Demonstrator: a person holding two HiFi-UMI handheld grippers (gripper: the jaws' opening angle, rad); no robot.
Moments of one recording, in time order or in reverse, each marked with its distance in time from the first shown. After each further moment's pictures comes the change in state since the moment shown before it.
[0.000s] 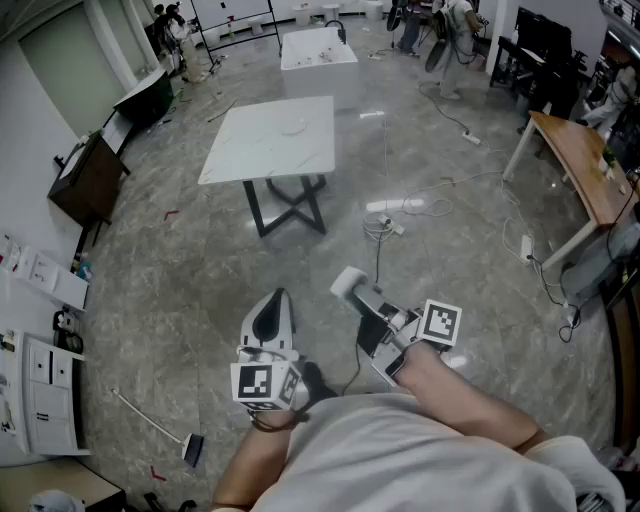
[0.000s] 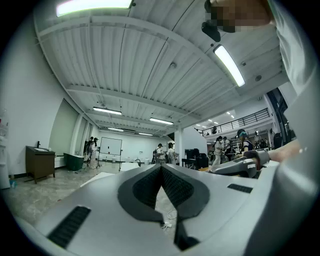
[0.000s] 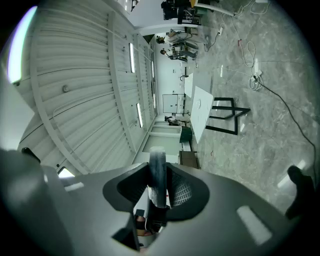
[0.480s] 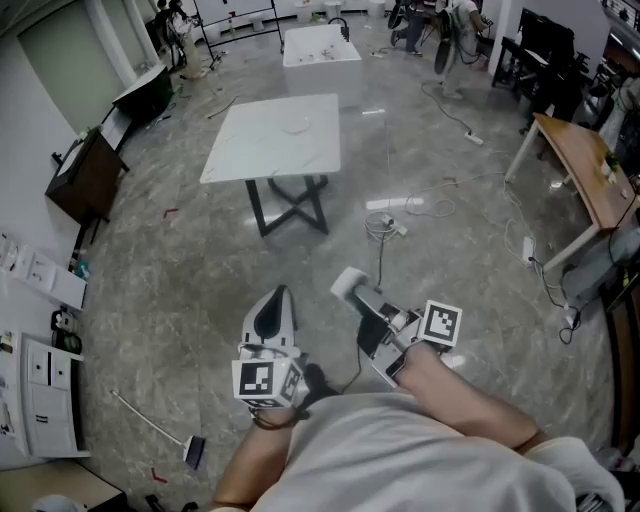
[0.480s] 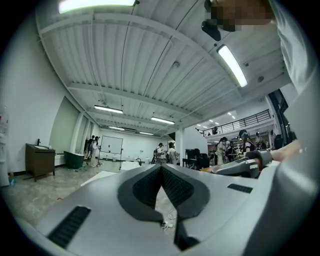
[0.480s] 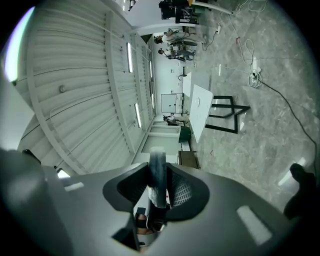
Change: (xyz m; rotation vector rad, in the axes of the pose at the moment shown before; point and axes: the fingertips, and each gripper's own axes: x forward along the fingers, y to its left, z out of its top) left arm 0.024 0.041 -0.004 -0.018 0.007 -0.001; right arm 0.042 -0.011 0.000 0.018 -0.009 -0.010
